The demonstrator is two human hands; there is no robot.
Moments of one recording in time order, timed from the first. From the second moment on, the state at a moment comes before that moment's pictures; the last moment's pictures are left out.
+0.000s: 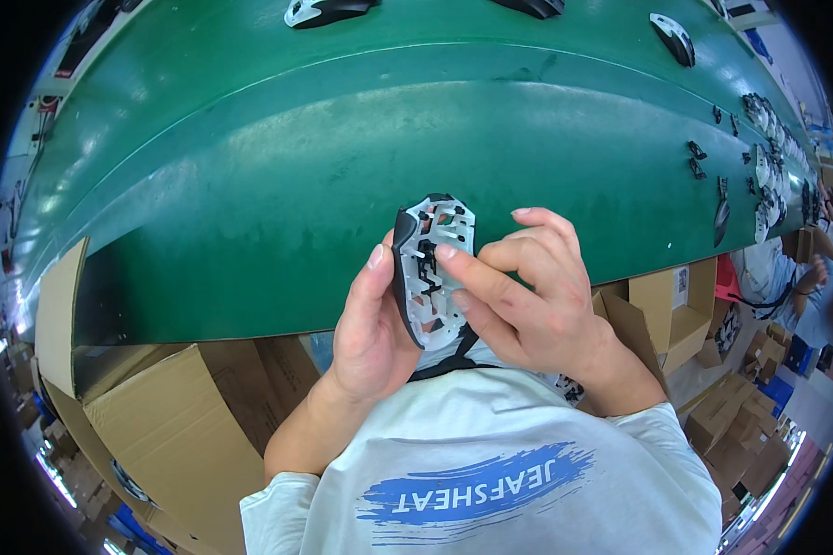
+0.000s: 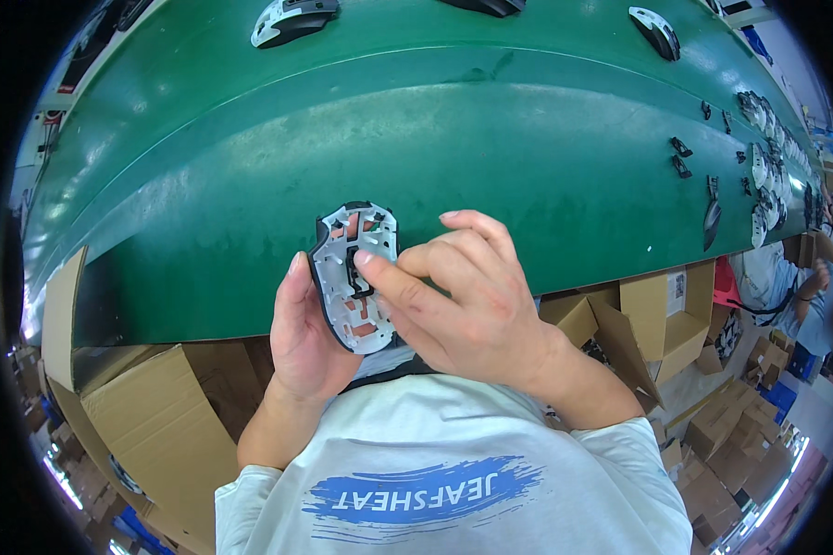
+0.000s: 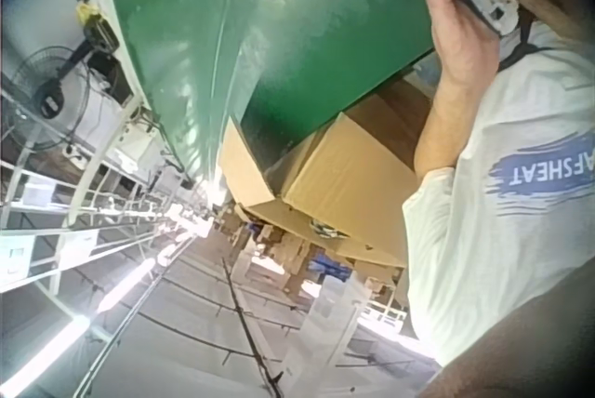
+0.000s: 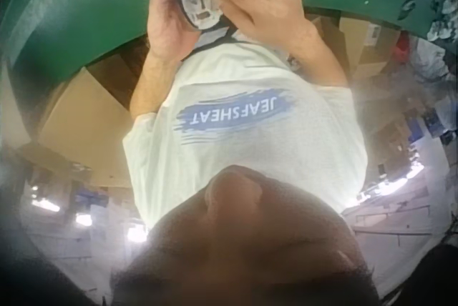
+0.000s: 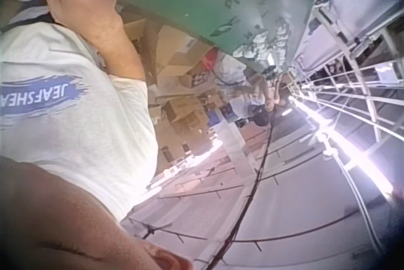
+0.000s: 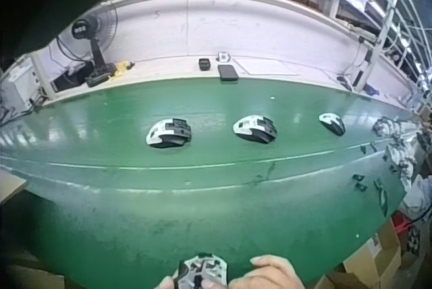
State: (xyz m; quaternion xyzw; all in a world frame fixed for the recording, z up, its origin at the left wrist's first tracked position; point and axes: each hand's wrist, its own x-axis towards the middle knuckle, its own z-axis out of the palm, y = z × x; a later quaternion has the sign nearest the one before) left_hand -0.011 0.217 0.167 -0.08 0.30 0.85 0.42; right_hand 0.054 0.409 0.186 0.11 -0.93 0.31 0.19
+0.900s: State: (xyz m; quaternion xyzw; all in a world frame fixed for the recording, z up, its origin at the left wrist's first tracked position) left_hand -0.006 0.232 0.172 0.02 0.42 0.83 0.38; right_hand 0.068 0.400 0.198 0.09 -0.92 0.37 0.08
